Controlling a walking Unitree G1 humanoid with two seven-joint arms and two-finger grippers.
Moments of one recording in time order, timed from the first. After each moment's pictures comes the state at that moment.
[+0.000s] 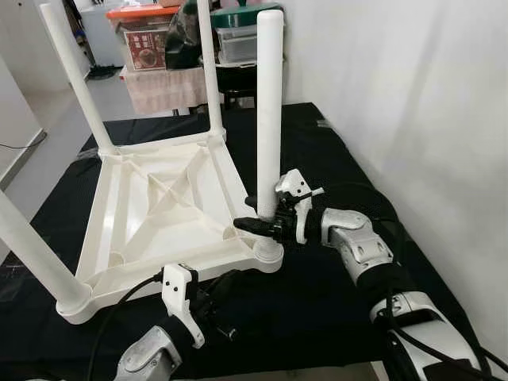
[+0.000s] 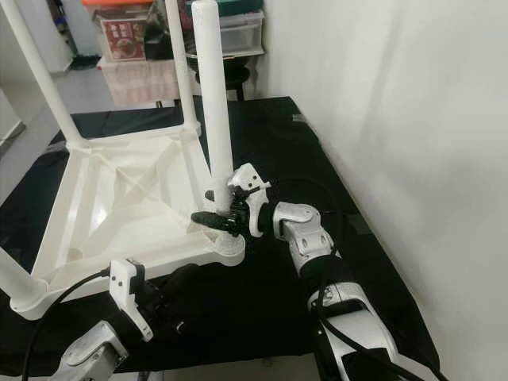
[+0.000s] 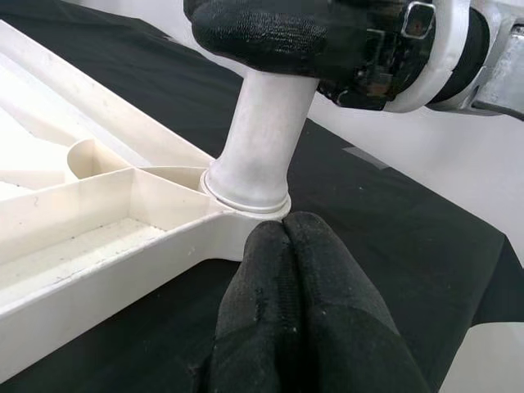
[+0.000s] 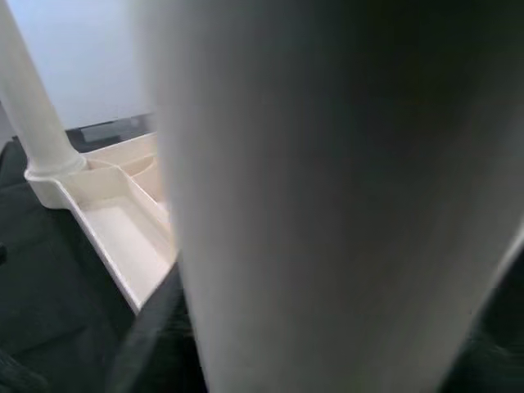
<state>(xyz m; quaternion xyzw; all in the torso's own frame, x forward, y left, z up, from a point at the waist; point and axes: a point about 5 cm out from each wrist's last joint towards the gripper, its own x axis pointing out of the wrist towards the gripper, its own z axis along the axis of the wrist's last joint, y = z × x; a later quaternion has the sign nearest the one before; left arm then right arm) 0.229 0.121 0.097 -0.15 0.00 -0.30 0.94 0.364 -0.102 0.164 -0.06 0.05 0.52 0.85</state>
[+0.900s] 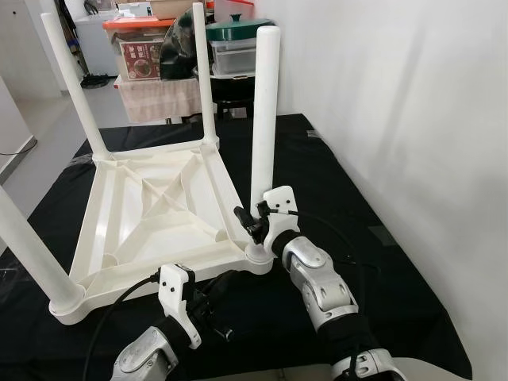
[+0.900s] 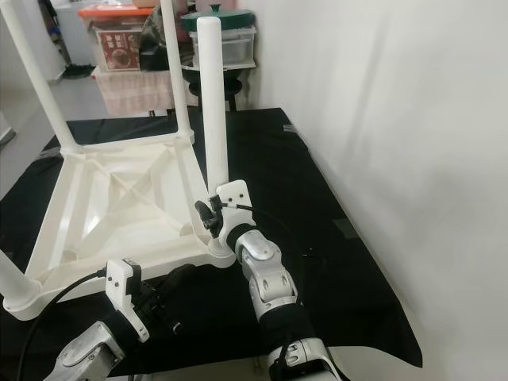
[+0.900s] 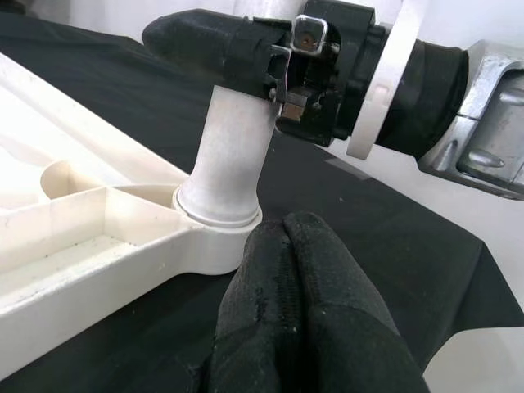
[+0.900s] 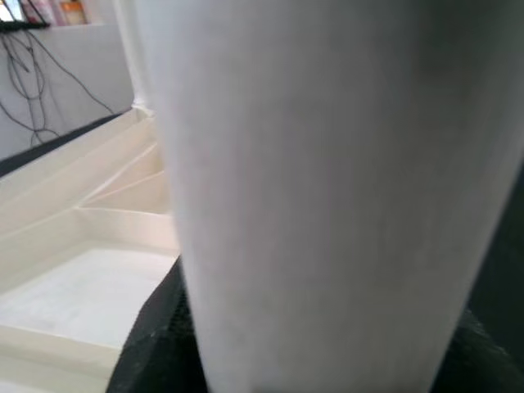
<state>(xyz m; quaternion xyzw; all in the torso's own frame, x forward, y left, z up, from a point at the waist) 0.228 0.123 0.097 -0.15 0.00 -0.30 0.94 0.340 -0.055 0.135 0.00 0.06 0.26 0.97</state>
